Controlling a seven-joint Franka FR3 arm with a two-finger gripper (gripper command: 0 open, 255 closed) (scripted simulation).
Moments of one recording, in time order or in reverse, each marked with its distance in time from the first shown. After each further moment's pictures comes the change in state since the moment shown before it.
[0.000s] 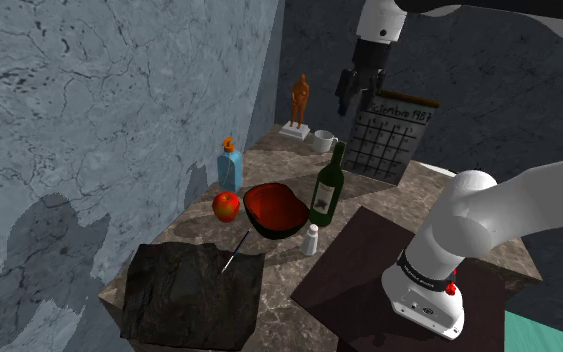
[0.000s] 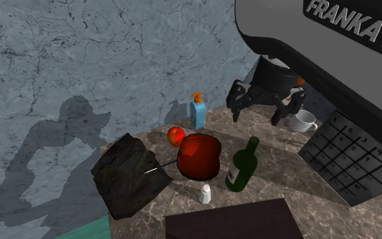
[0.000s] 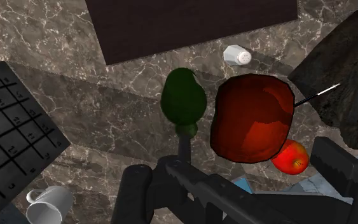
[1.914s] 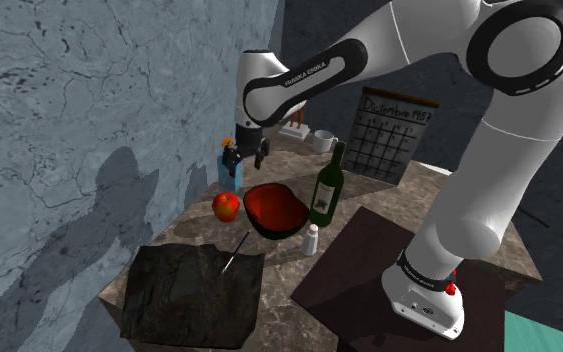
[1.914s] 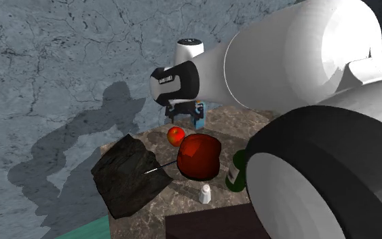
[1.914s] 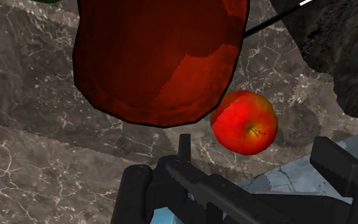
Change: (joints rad) arm 0.115 0.814 0.178 0.148 0.057 0.709 0.172
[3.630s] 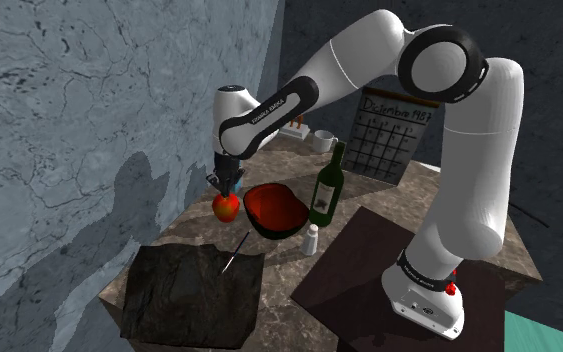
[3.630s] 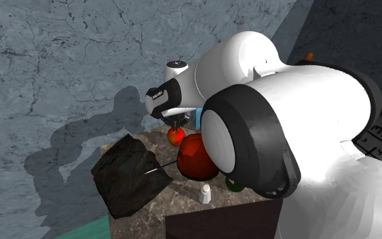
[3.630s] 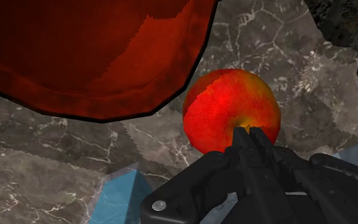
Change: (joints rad) arm 0.041 0.292 0.009 0.146 -0.044 0.154 0.050
